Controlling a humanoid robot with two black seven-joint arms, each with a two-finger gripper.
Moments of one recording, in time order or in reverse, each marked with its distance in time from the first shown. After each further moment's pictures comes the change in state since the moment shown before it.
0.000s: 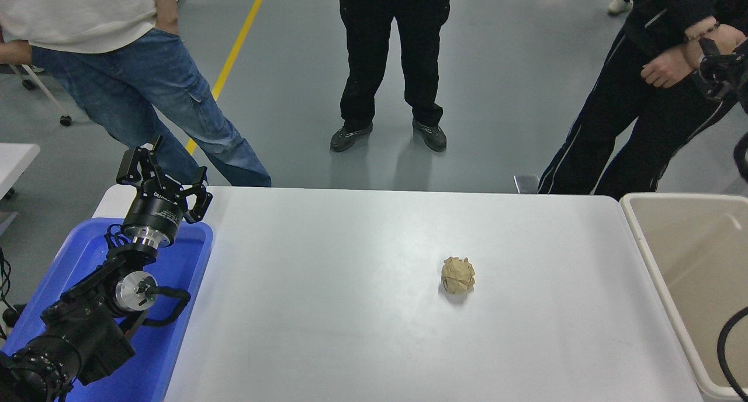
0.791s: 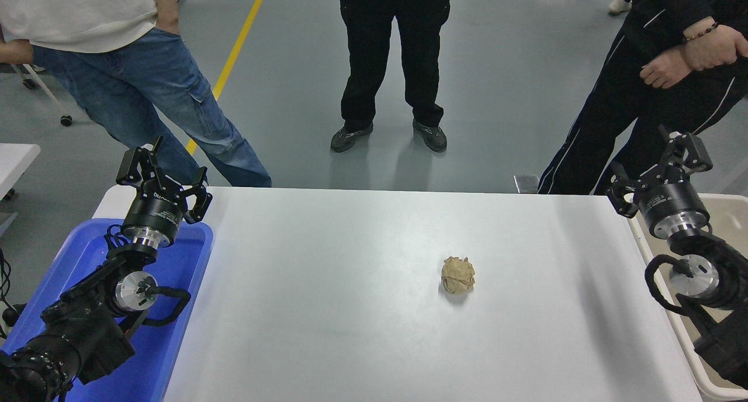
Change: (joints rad) left arm 0.000 0.000 0.000 0.000 0.000 0.001 0.000; right arm -0.233 0.135 0.016 0.047 -0.026 0.015 0.081
